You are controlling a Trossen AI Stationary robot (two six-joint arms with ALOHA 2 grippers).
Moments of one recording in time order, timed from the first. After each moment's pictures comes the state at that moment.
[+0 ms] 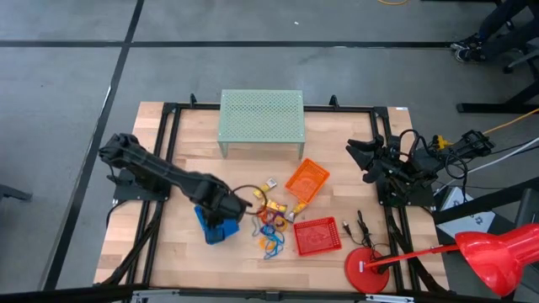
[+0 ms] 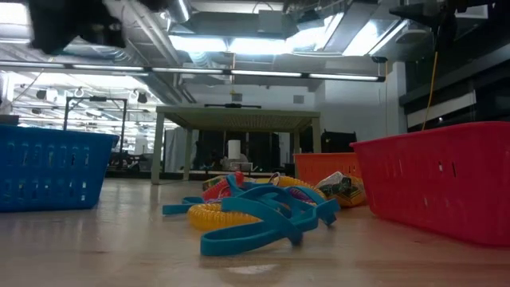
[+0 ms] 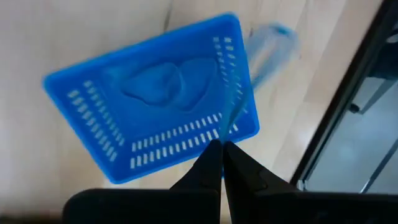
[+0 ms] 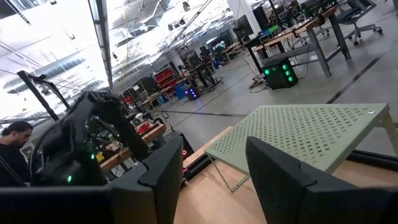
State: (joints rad) left arm -0.41 1.61 1.37 -1.21 0.21 -0.62; right arm 0.47 0.47 0.43 0.20 0.90 0.41
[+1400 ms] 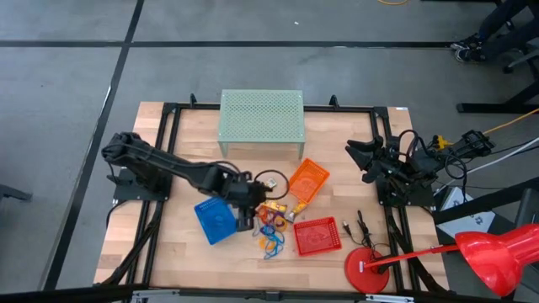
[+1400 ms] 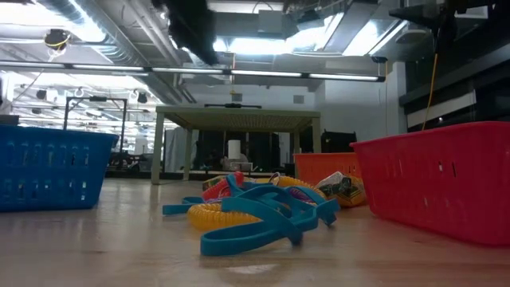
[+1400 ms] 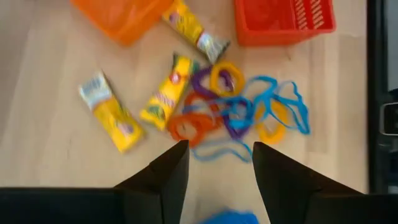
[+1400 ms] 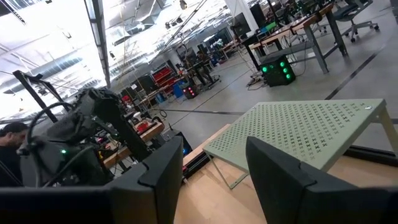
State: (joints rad) left arm -0.31 1.63 1.39 -0.75 -0.07 -0.36; right arm 0.47 0.47 0.43 0.19 0.91 0.43
